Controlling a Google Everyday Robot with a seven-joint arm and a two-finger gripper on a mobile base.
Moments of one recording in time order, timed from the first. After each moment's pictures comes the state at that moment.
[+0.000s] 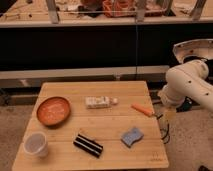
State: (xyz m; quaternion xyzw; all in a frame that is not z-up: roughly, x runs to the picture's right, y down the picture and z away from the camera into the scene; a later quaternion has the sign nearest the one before) arm 0.282 0.104 0.685 -0.28 0.02 0.02 0.96
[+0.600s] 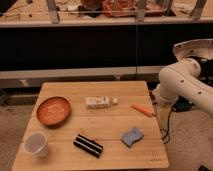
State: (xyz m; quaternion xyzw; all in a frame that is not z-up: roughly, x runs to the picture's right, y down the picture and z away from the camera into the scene) arm 0.236 0.090 0.689 -0.27 0.01 -0.01 0.96
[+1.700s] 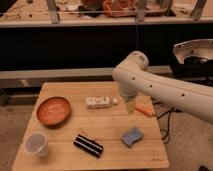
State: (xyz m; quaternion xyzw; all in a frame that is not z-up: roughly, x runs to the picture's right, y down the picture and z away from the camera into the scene) arm 0.088 0.056 0.706 -0.23 0.00 -0.13 0.96
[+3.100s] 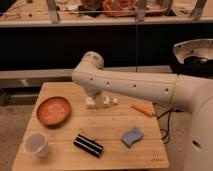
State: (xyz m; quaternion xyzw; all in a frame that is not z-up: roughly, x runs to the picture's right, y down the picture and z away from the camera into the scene) arm -0.064 0.041 0.735 -0.20 -0.05 -0.24 0.95
